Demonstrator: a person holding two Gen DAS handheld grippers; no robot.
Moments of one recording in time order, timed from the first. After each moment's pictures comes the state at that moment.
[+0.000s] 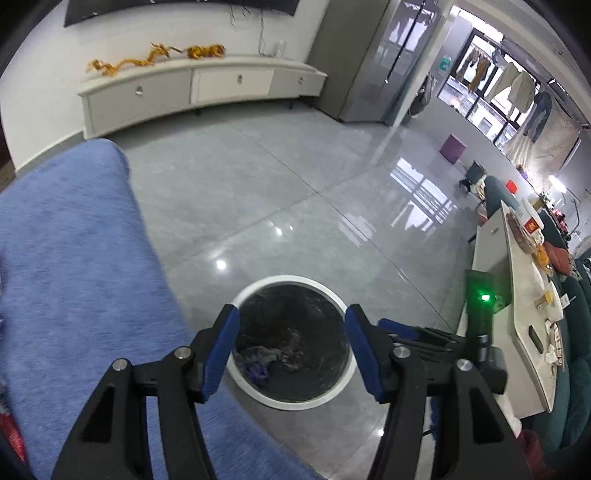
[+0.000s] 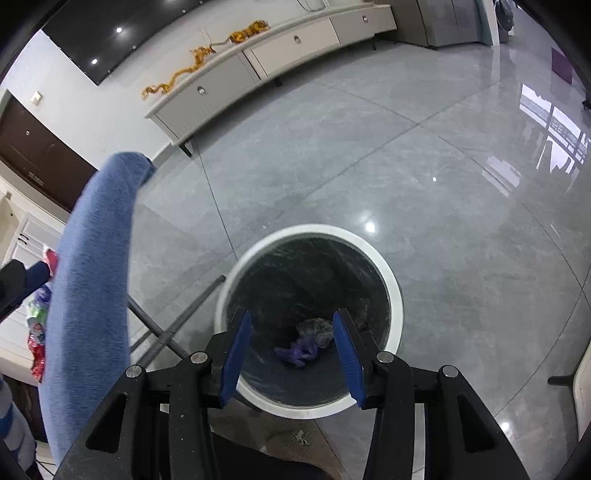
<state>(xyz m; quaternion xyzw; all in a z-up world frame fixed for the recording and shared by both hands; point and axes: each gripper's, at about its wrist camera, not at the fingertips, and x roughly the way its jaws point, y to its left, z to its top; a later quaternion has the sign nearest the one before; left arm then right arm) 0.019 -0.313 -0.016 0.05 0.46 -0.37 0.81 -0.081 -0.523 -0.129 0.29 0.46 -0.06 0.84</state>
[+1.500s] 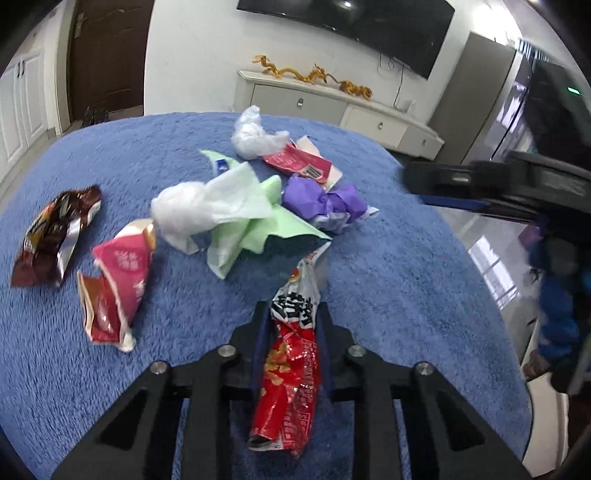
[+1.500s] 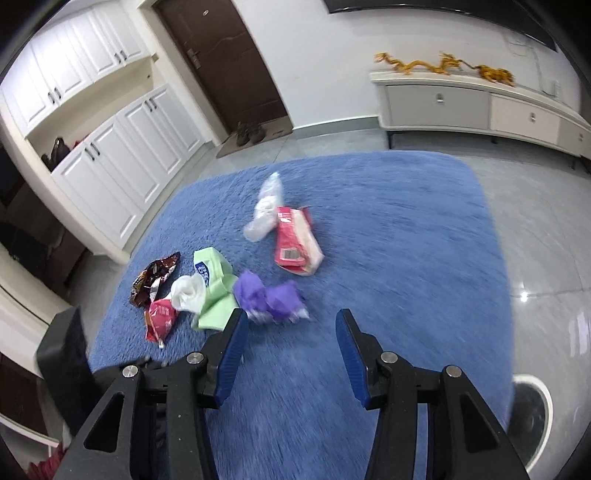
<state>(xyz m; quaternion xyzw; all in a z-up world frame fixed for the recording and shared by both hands) 0.040 0.011 -0.072 -0.06 0.43 -0.18 0.88 0.095 -0.190 -0.006 0.08 0.45 0.22 0.86</state>
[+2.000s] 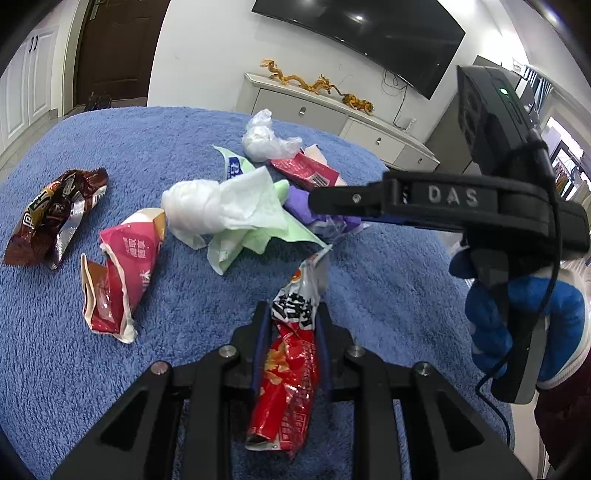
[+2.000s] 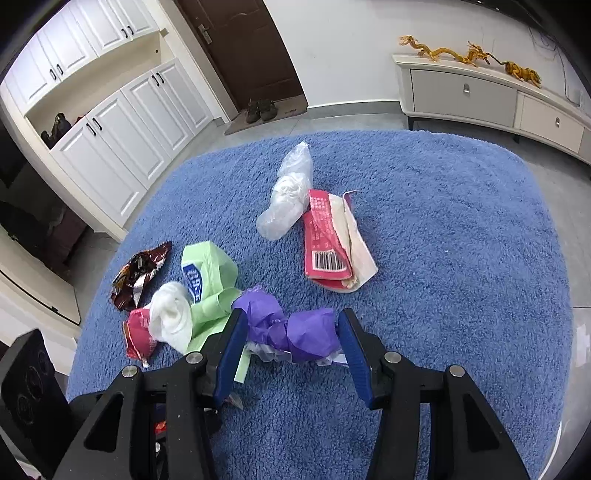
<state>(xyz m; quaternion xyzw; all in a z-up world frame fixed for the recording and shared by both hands) 0.033 0.025 -0.076 -0.11 0.43 -0.19 0.88 0.129 -0.152 -0.040 0.06 0.47 0.24 0.85</state>
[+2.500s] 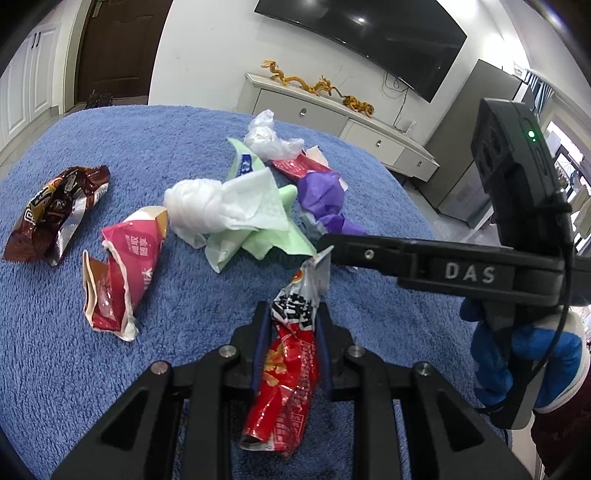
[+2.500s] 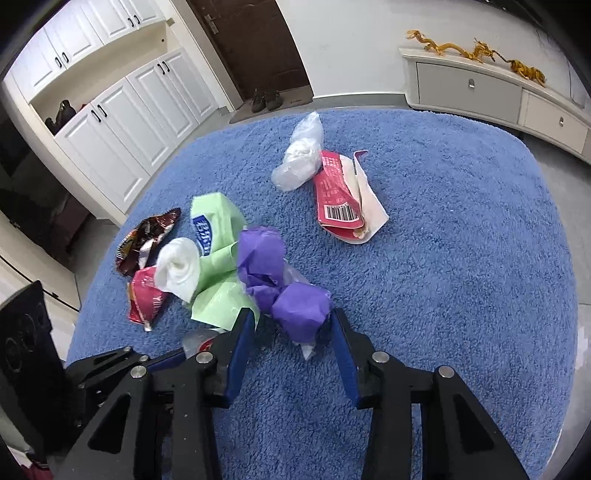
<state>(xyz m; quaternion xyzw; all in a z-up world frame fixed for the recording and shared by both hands) 0.032 0.027 -0.072 -0.11 0.43 -0.19 0.88 0.106 -0.146 -0.052 0.04 0.48 0.25 0.84</state>
